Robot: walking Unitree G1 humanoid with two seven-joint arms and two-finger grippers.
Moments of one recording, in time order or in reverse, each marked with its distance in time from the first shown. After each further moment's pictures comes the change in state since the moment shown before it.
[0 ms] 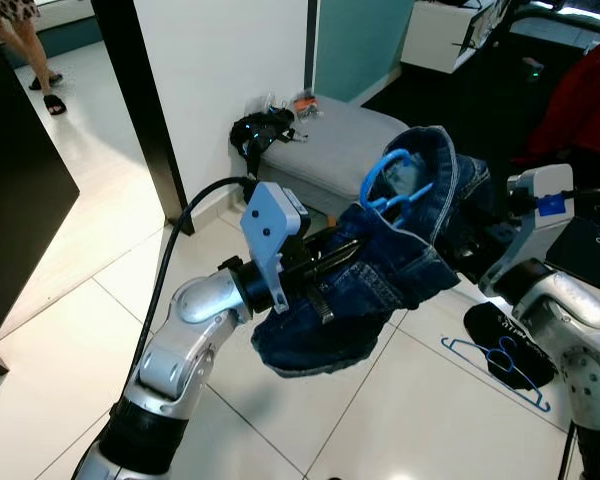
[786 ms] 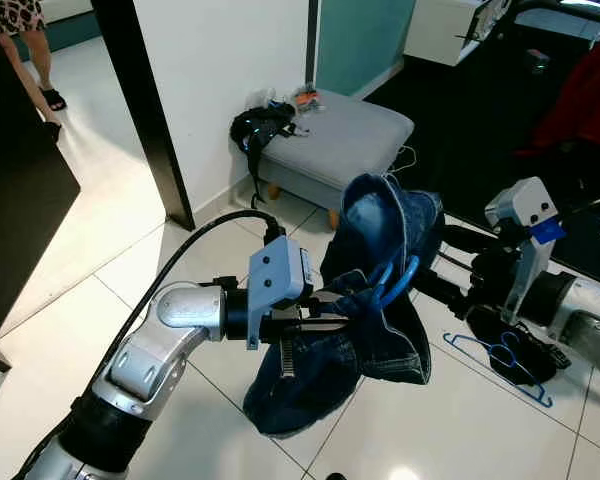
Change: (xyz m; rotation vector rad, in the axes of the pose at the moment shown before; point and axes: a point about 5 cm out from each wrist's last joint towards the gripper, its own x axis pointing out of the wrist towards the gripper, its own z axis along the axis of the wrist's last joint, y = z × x) left arm -0.021 -0.005 -0.012 0.061 0.191 -0.385; right arm -0.023 0.009 0.006 -0.195 0.222 0.358
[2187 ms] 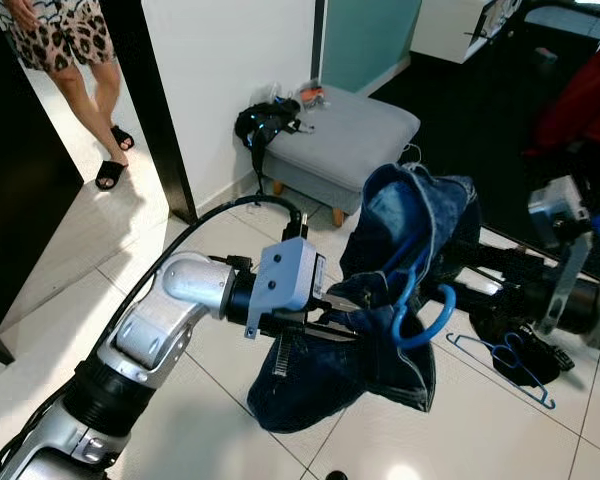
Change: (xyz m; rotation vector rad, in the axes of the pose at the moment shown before) left arm 0.008 0.006 0.022 0.138 -0.027 -0.257; right arm -0.024 -0.017 -0.002 0.214 -0.052 0.121
